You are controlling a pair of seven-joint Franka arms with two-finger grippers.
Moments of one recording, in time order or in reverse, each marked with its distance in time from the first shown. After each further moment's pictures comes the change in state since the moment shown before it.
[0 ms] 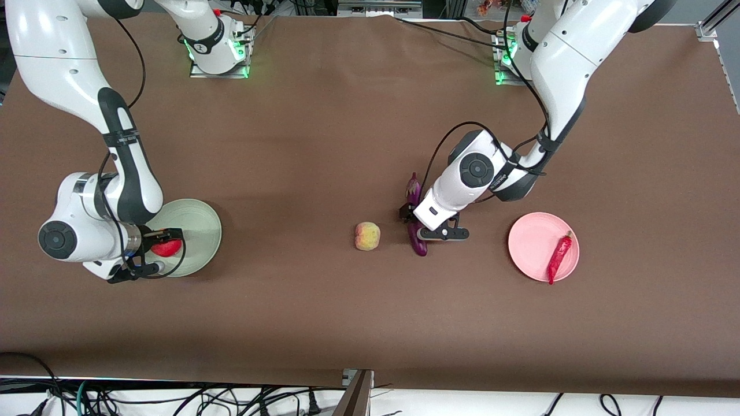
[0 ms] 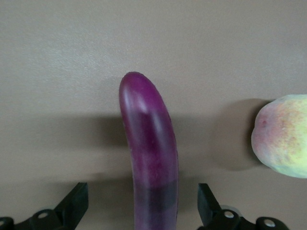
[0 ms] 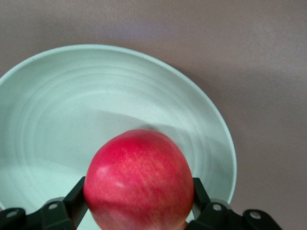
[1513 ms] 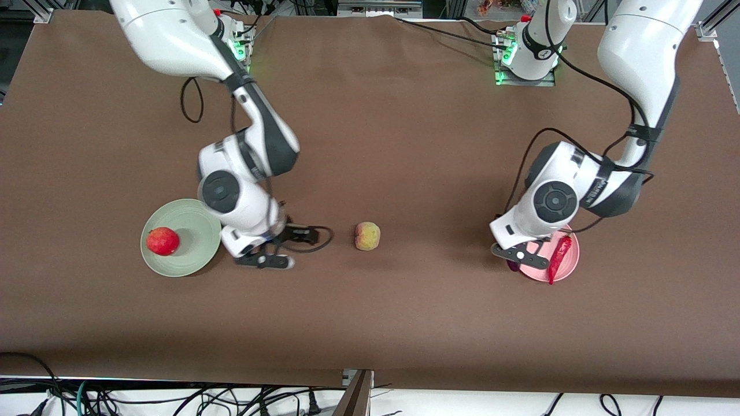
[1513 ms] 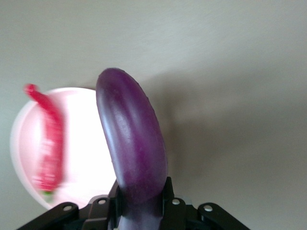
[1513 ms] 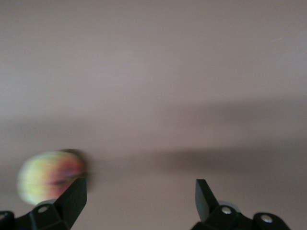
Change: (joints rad) left arm 0.238 -0.123 0.039 0.116 0.265 -0.514 0.575; right arm 0.493 -0.030 0.077 0.133 0.118 0.190 0.866
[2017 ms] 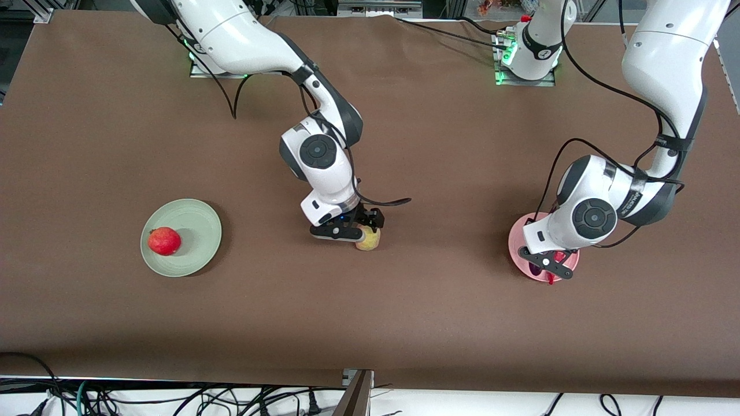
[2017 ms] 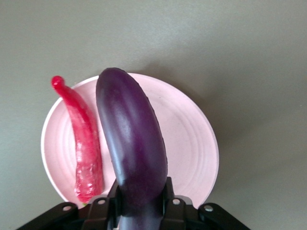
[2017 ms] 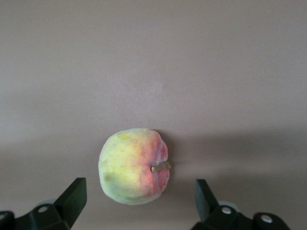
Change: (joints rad) left arm 0.082 0.045 -0.001 -0.001 0.005 0.018 0.178; right arm 0.173 0.109 -0.006 -0.003 -0.138 0.223 0.253
